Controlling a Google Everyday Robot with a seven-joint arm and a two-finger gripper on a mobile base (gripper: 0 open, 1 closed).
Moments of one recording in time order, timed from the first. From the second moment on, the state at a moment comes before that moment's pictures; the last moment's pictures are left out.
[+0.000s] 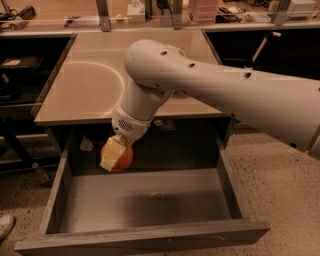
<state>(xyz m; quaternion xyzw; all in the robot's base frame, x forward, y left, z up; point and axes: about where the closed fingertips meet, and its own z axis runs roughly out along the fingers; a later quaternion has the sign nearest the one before) 0.480 0.106 0.776 -0.54 0.80 0.23 0.07</state>
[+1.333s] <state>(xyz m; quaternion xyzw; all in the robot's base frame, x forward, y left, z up) 0.458 0.098 0.742 -0.49 0.85 0.17 0.10</state>
